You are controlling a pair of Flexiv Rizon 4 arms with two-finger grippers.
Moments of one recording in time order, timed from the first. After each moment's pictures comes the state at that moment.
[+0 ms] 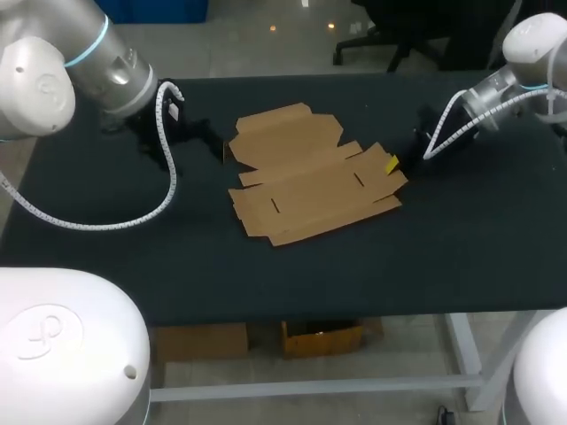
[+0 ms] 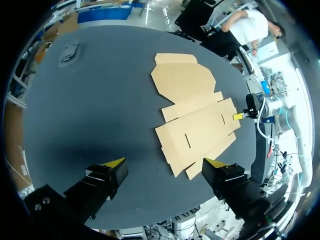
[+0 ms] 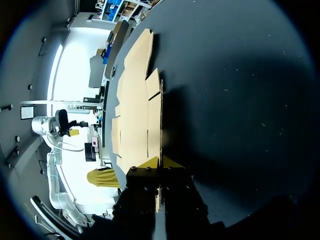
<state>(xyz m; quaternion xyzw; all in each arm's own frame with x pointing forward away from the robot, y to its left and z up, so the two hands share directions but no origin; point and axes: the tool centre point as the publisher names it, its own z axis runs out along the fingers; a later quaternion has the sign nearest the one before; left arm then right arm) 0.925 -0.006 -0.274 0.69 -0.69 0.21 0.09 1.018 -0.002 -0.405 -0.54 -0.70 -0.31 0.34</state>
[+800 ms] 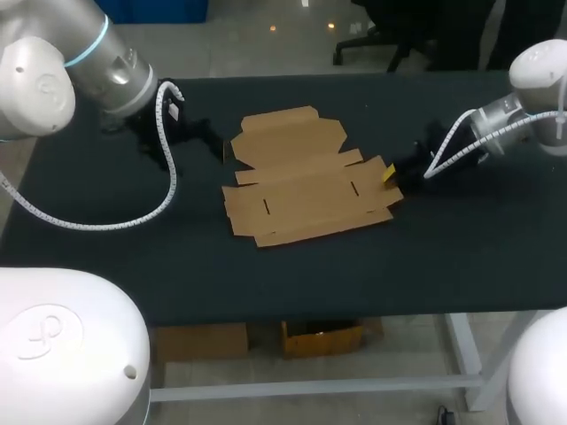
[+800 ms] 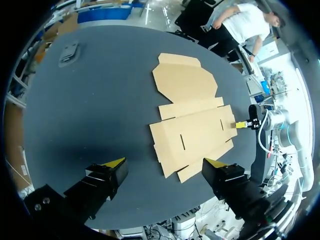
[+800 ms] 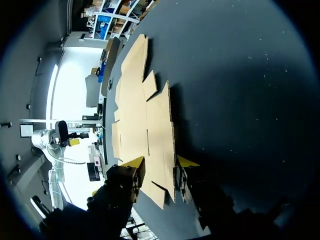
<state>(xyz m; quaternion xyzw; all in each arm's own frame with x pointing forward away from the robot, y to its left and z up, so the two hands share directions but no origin) 0.925 -0.006 -0.274 0.69 -0.69 0.21 0.09 0.986 0.002 -0.403 -0.61 -0.65 -0.33 0.32</state>
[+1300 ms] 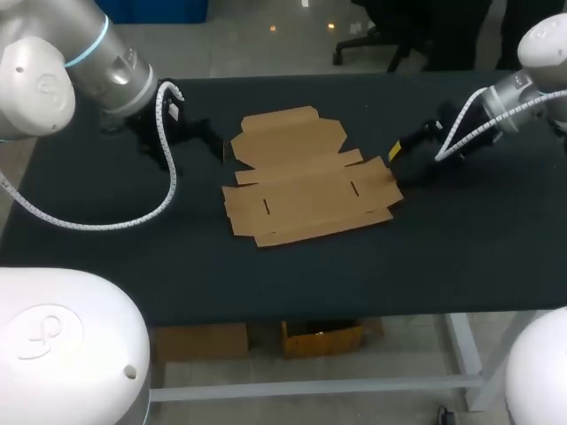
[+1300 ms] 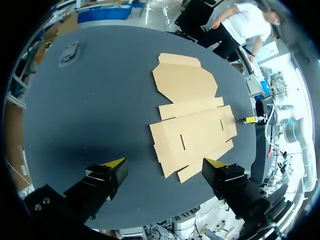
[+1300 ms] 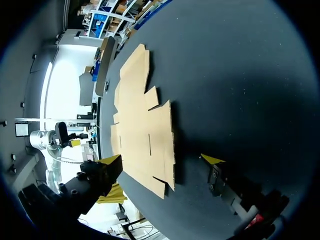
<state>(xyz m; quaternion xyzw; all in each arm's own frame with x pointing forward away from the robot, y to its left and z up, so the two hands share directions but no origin) 0.925 -0.006 -0.274 0.69 -0.69 0.21 0.09 1.003 -0.024 -0.373 -0.61 -0.67 -0.31 0.30</state>
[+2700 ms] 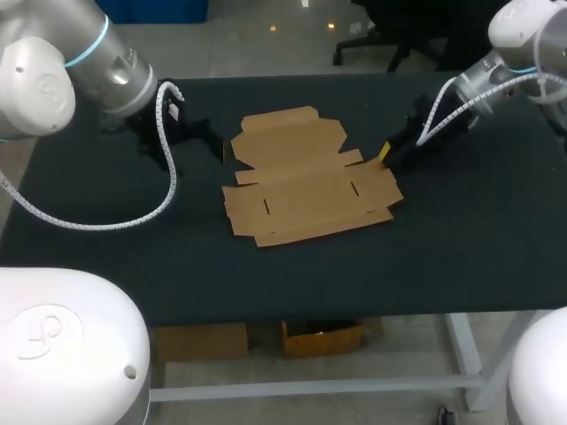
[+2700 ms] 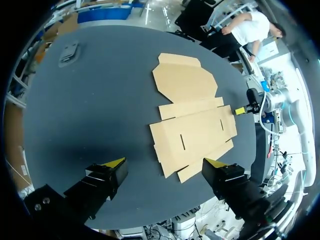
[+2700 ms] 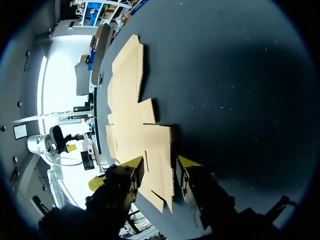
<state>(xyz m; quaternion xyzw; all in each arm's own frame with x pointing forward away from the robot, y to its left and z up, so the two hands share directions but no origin) 0.925 -0.007 -0.274 0.69 -0.69 0.21 0.09 1.038 0.000 -0.395 -0.59 -0.69 -0.25 0.34</state>
